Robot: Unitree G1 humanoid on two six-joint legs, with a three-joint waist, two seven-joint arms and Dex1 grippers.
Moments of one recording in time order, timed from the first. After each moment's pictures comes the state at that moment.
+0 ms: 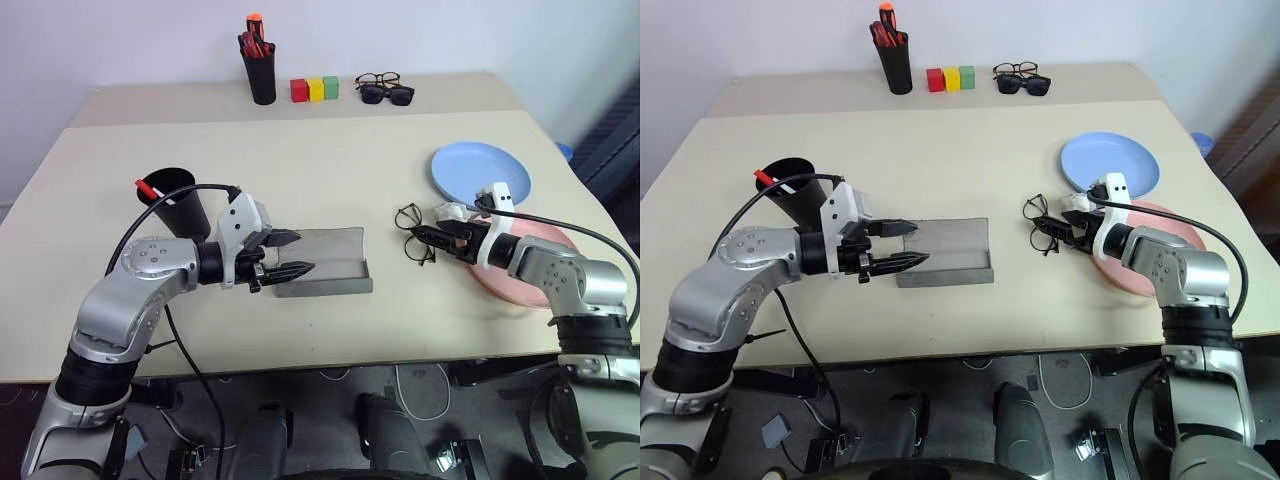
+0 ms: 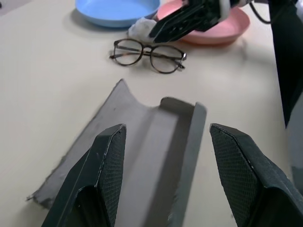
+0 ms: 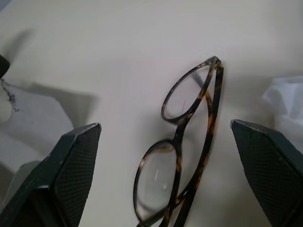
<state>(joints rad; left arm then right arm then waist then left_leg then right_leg) -0.40 0.62 -0.03 -0.48 -0.45 0.79 -0.88 -0.60 -0.64 -0.13 0.34 0.54 0.81 0.74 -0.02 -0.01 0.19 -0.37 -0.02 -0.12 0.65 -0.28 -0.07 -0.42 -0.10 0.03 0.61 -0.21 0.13</state>
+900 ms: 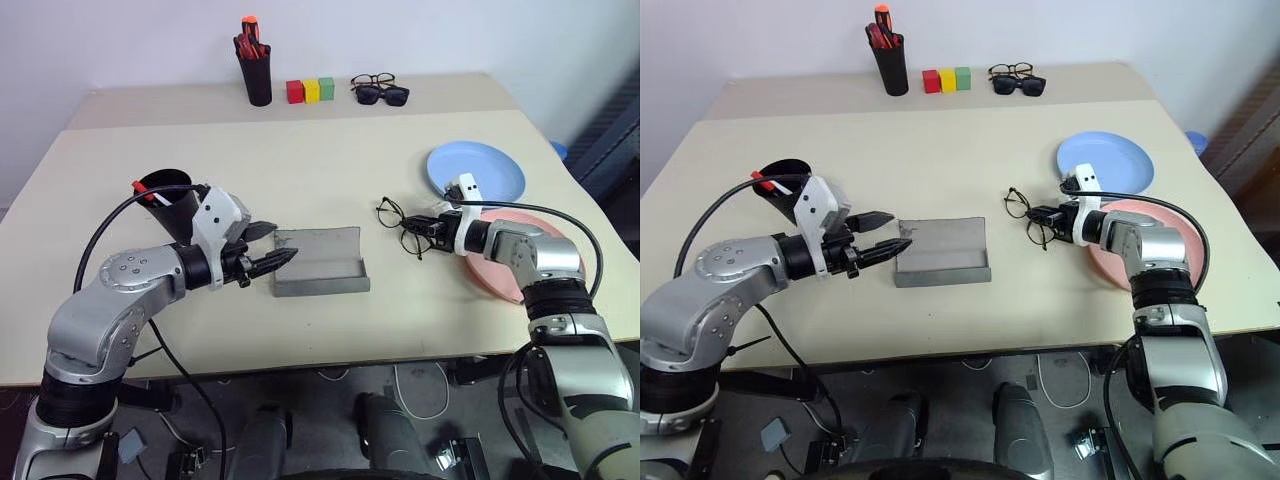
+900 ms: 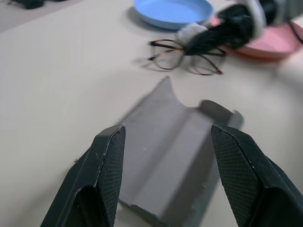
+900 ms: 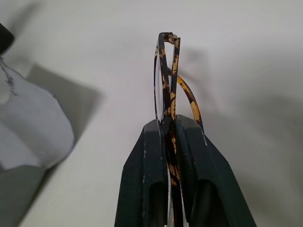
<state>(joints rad) -0.34 0.60 0.09 -0.49 -0.55 0.88 -0.64 -0.73 -0.57 -0.04 0.53 0.35 0.63 0.89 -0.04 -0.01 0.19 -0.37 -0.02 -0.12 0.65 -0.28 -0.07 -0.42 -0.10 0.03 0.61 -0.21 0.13</state>
